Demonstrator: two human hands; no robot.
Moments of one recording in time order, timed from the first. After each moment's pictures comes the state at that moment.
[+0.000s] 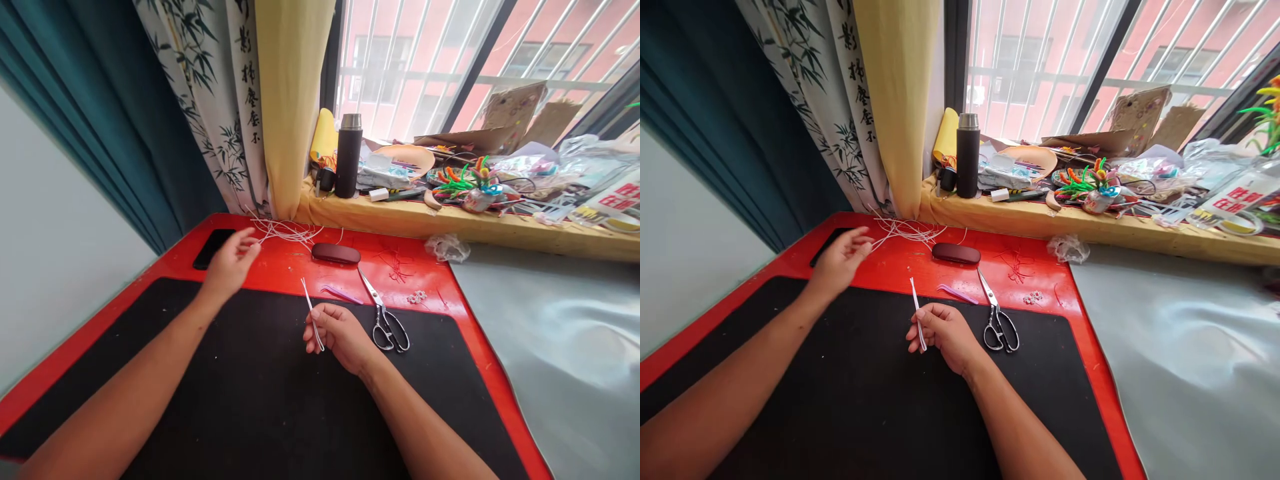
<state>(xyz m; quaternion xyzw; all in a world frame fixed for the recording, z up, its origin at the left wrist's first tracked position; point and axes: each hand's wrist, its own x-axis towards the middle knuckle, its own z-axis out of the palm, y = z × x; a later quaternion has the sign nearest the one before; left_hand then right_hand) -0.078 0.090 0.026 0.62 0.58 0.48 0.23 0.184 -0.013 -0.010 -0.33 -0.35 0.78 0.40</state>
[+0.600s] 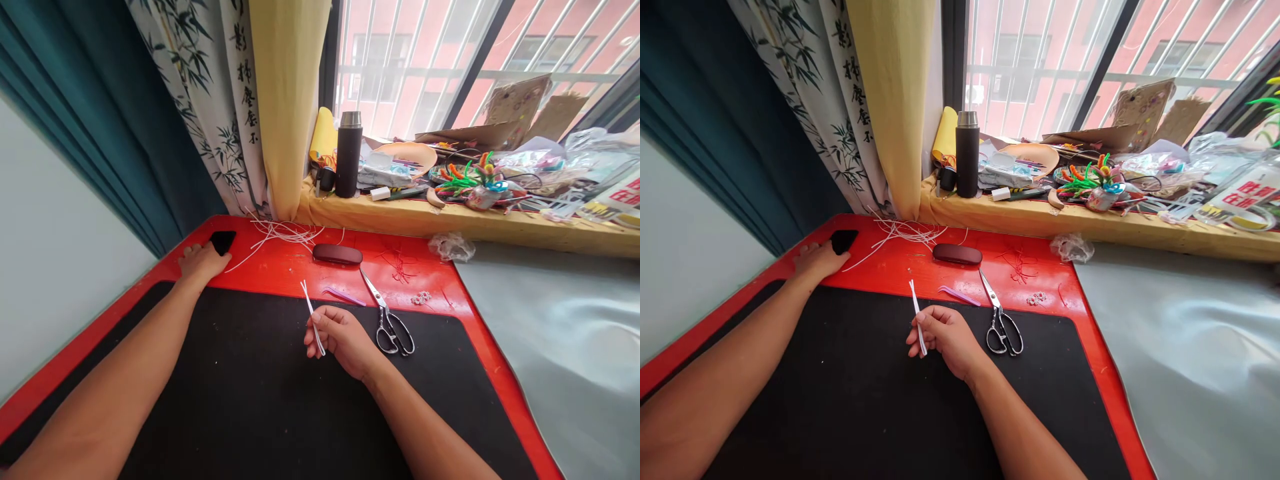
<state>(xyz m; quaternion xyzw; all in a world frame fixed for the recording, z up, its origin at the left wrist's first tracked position) -0.166 0.163 -0.010 0.54 0.84 0.07 0.01 0.184 -0.013 -0.009 -0.32 -0.36 0.78 0.40</state>
